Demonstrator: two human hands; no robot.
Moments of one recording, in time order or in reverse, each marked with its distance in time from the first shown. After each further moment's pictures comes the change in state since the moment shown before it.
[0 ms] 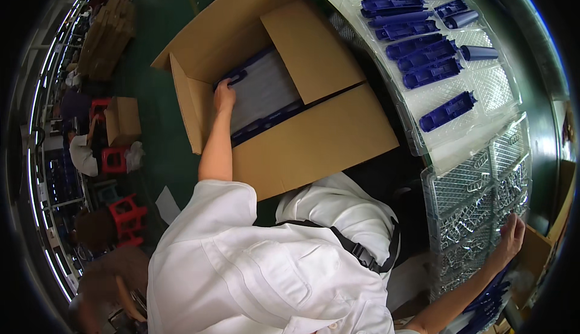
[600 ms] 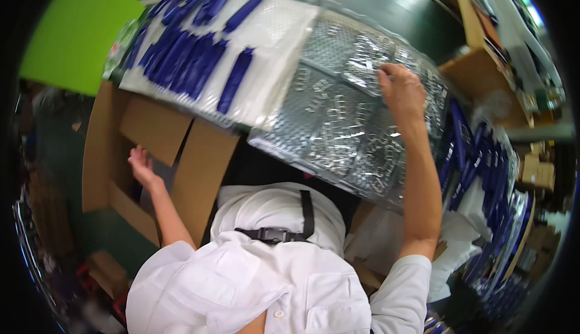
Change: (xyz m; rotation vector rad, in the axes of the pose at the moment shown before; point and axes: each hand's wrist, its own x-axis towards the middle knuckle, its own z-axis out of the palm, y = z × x) left_hand -0.127 0.254 -0.038 -1.123 -0.228 -0.121; right_hand 0.015 -0.024 0.006 -0.615 0.105 -0.209
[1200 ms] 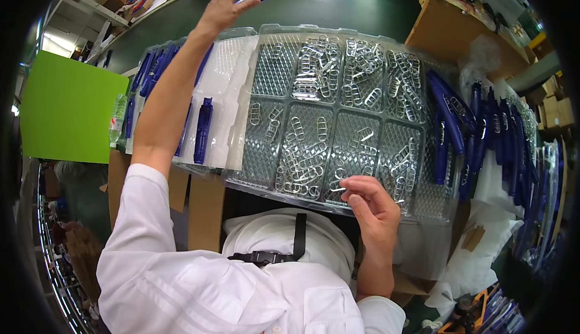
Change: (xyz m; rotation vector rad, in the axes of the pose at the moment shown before) left_hand -0.153 0.202 0.575 0.544 -0.934 1.438; right_hand -0.206 -0.017 -0.048 1.486 0.117 0.447
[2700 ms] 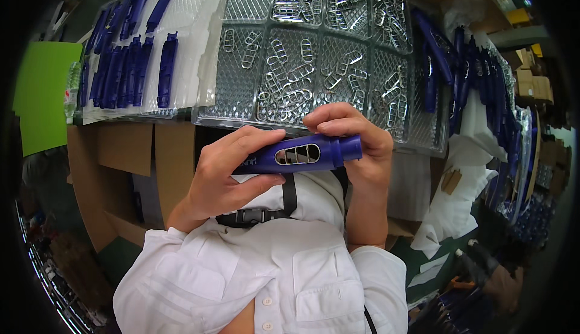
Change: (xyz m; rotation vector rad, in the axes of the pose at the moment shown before) left_hand -0.323 0.227 -0.153 -1.055 -0.326 -0.084; right_hand -0.009 0.017 0.034 0.103 -0.294 -0.319
